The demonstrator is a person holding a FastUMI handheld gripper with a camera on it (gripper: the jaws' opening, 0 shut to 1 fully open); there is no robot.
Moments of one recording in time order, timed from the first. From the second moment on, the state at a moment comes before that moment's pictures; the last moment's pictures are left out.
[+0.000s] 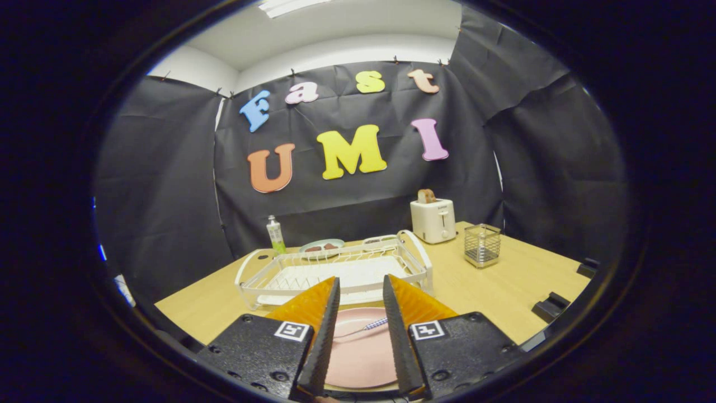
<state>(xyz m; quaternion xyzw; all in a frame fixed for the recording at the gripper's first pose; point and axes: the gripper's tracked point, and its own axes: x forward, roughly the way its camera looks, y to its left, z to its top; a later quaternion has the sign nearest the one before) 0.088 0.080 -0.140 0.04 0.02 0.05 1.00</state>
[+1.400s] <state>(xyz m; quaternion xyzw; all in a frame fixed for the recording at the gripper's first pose) -0.003 -0.019 -0.030 0.02 -0.02 0.03 1.00</state>
